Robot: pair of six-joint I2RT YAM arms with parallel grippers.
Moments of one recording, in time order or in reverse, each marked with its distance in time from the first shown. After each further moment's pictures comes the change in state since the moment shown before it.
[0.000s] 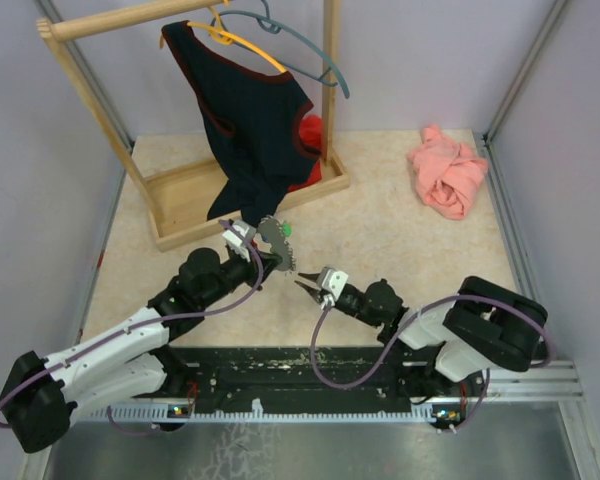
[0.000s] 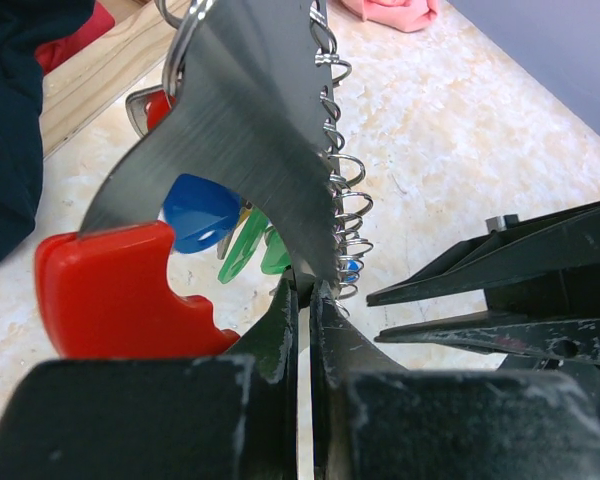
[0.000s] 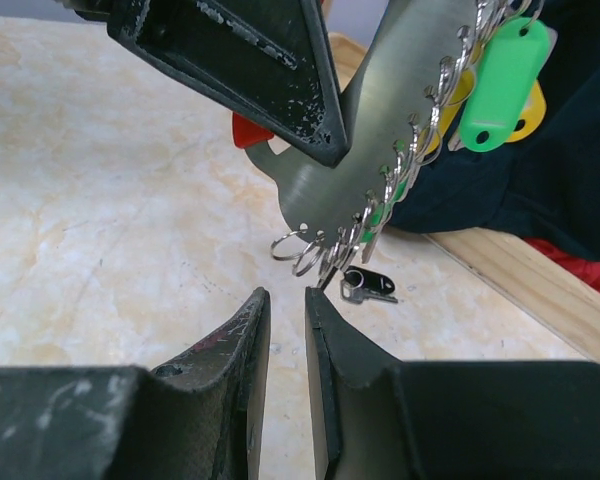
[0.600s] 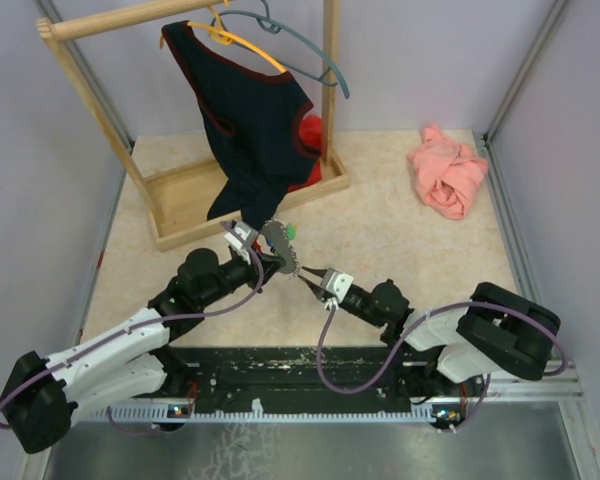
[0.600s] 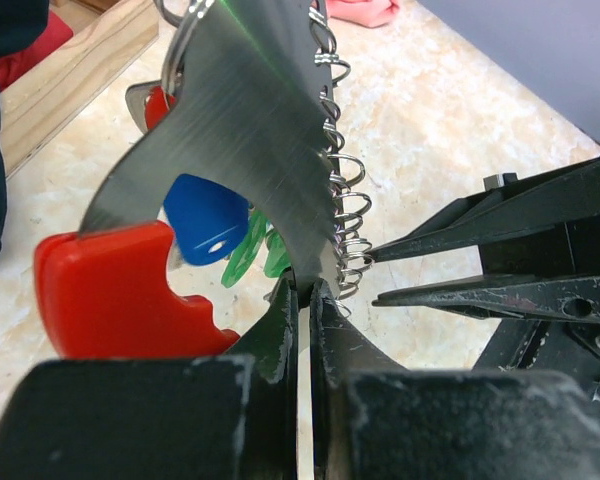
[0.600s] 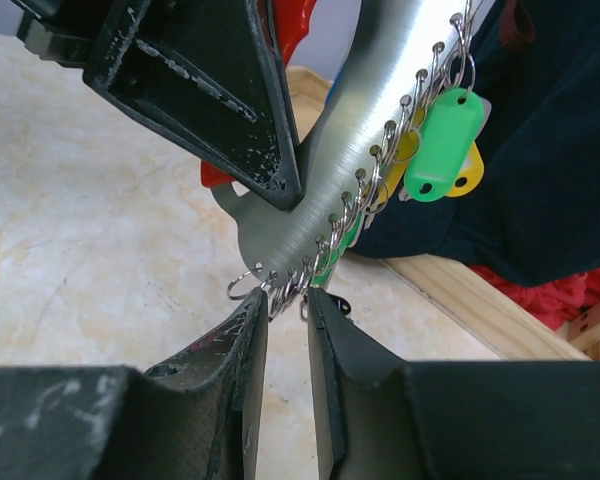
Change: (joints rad) left arm 0.020 0.001 -0.023 0.057 0.093 0.001; right arm 0.000 -0.077 -0.005 -0.022 0.019 -0.079
